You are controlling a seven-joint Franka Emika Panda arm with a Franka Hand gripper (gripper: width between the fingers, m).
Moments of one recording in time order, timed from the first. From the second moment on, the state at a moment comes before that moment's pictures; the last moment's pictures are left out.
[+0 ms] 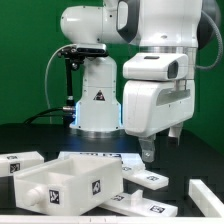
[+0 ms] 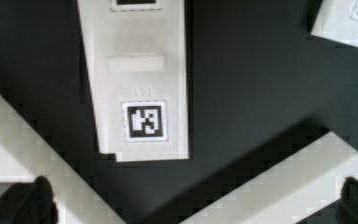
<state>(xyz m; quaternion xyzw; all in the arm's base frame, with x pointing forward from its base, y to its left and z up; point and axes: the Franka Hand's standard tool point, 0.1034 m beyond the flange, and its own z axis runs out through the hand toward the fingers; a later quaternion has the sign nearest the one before) 0.578 0.068 0.094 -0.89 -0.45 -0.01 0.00</state>
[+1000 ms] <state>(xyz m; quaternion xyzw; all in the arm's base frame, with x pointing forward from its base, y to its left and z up) 0.598 0.011 0.070 -0.86 -0.50 -0.02 -0.02</state>
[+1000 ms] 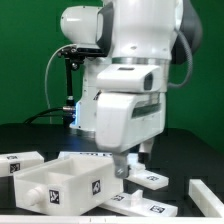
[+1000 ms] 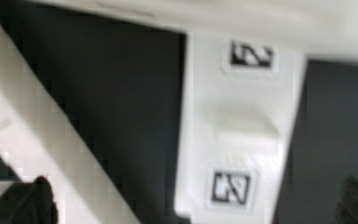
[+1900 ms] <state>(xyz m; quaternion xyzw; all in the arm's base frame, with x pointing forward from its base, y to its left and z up) 0.592 0.021 0.038 -0.87 -0.50 -0.02 -0.02</state>
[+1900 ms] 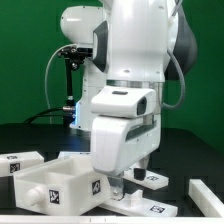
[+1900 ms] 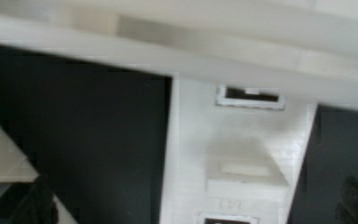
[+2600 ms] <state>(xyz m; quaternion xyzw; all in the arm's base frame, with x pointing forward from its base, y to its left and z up) 0.586 0.026 0.019 -0.87 -0.50 -0.01 -0.01</state>
